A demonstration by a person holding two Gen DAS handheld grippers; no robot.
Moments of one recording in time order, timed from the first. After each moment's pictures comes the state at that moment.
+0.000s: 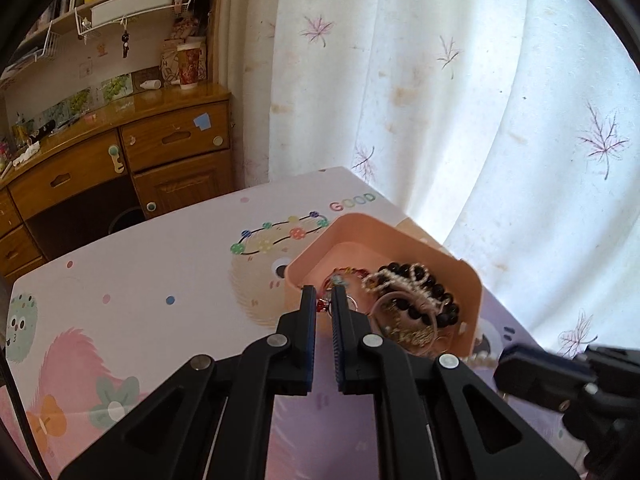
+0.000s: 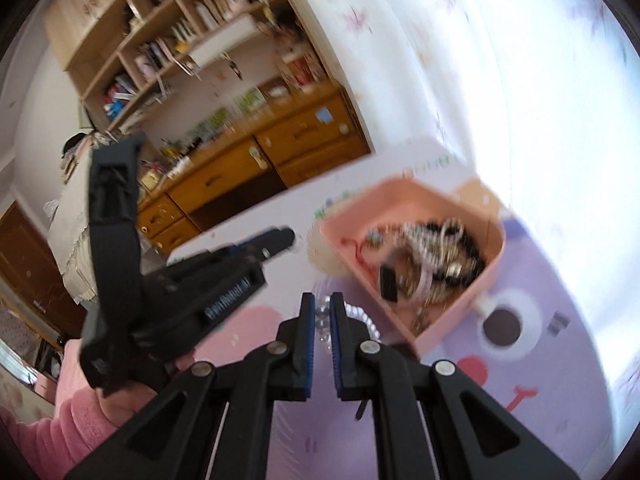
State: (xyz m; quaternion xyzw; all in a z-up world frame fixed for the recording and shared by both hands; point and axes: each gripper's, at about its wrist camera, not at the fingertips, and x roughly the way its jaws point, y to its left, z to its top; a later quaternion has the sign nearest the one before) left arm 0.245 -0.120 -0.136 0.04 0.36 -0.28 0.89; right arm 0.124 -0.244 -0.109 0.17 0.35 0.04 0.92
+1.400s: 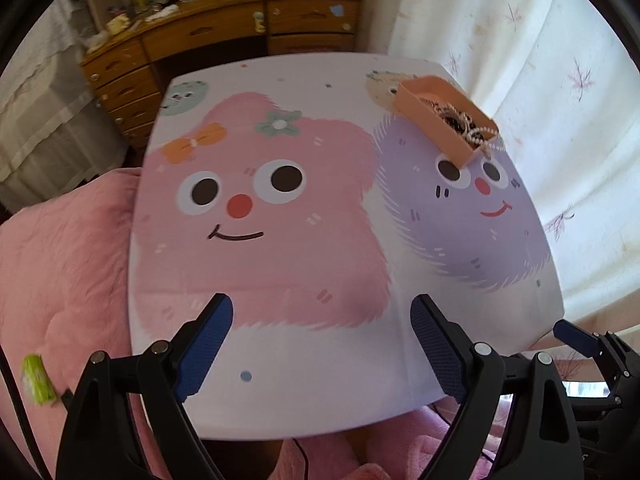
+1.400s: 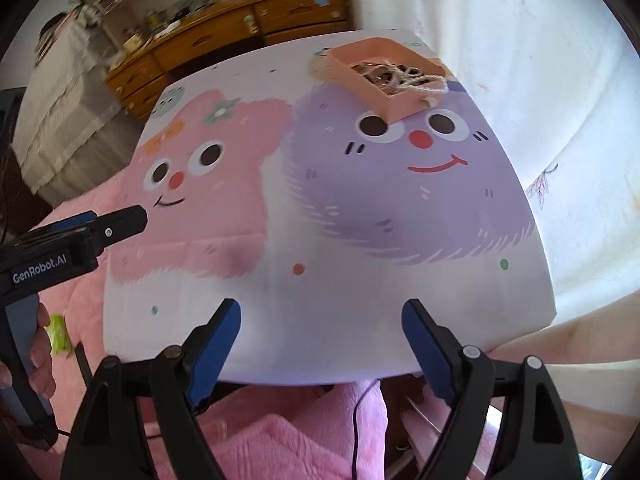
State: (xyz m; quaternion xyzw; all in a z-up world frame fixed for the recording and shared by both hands) left arm 0.012 0.037 -0.073 0.01 0.56 -0.08 0.83; right arm -0.060 -0.156 -0.086 0.07 0.57 0.01 0.82
